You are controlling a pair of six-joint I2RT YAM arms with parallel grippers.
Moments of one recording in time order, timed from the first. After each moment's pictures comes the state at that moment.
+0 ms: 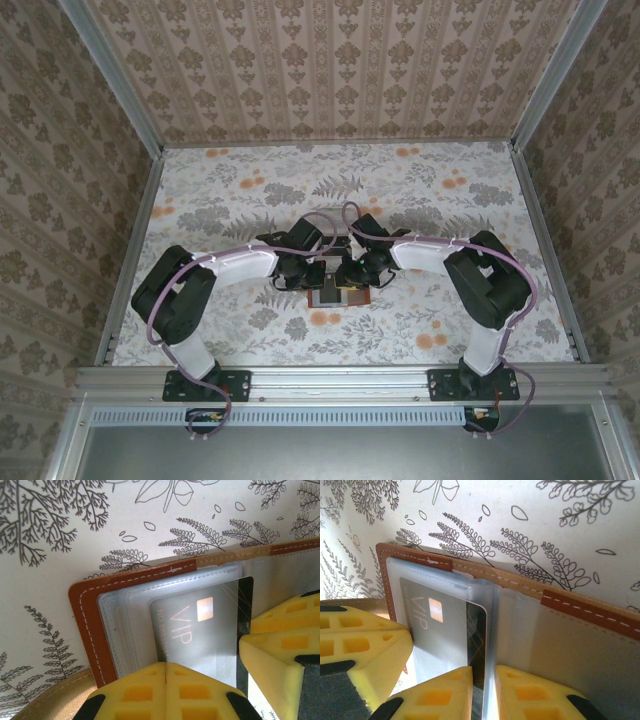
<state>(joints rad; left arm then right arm) -0.77 1.70 0.96 -0.48 0.25 -0.67 0.60 1.81 1.00 -0.37 -0.47 0.67</state>
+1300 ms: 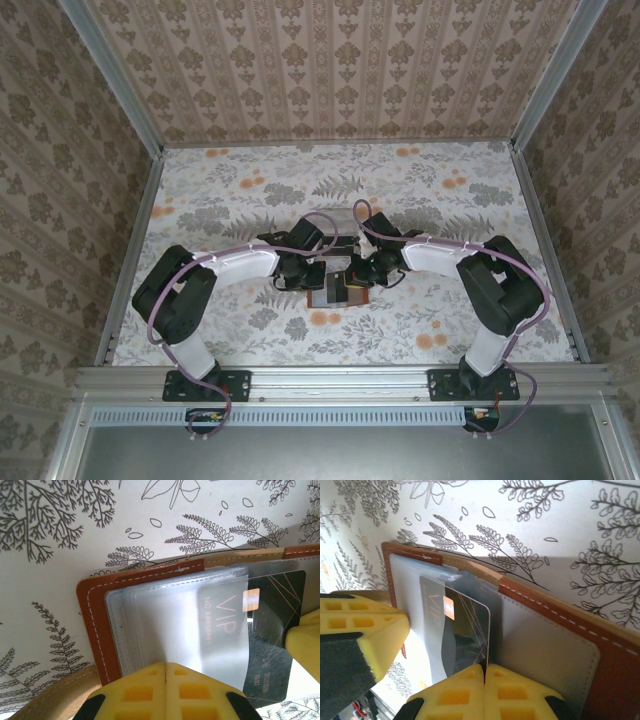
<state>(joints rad) -0.77 1.70 0.97 -0.50 0.23 -0.66 0.55 1.74 0.94 -0.37 -0.48 0.65</state>
